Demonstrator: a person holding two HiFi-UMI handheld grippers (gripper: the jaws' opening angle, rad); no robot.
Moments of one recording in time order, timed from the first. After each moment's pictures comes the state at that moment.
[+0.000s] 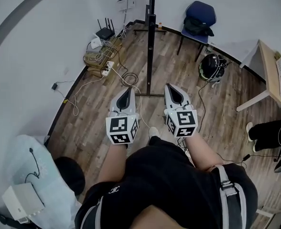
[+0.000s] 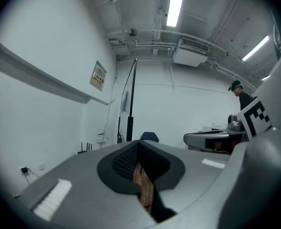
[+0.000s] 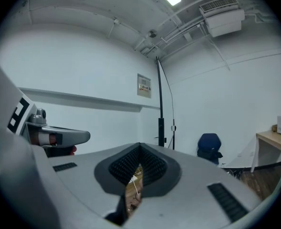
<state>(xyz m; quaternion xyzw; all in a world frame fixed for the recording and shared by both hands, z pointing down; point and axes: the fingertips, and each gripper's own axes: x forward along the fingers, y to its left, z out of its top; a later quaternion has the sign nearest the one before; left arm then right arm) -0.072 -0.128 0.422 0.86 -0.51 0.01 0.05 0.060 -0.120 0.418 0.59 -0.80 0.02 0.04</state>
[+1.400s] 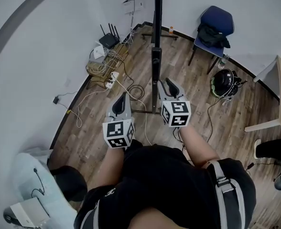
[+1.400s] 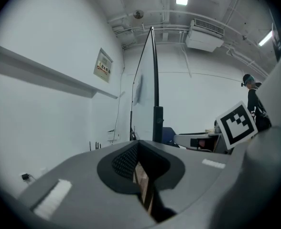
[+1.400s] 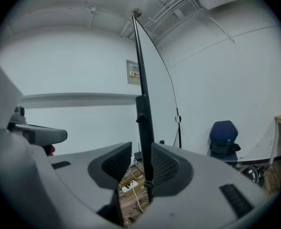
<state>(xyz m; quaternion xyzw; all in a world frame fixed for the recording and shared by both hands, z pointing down) -0.045 -0.379 0.443 0.82 -0.57 0.06 0.06 0.104 -0.428 0.463 0.57 -0.82 0.09 0.04</state>
